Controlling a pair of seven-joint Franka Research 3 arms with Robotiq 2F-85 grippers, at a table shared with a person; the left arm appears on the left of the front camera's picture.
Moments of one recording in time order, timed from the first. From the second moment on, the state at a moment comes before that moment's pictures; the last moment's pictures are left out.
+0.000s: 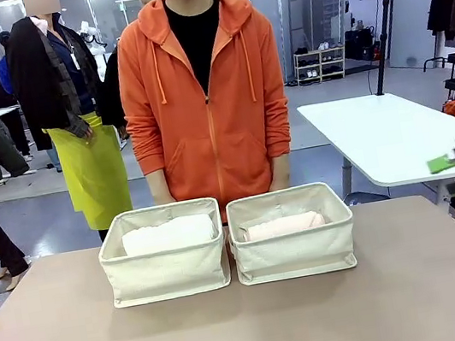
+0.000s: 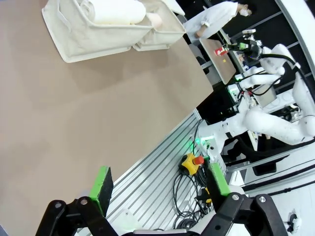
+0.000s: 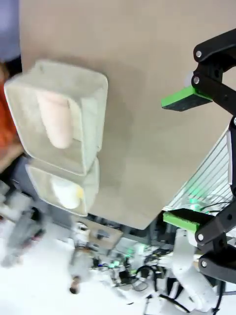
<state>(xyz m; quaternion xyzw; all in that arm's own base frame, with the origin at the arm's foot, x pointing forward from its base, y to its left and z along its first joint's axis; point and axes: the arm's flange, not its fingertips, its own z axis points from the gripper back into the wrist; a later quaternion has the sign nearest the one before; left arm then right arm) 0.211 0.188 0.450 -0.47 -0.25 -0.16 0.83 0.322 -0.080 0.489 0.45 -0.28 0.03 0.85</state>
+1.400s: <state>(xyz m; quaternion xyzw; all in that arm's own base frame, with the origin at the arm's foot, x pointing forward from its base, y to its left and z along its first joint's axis) 0.211 0.188 0.451 -0.47 -0.26 -0.16 0.83 0.258 -0.207 0.480 0.46 -0.32 -0.20 0.80</state>
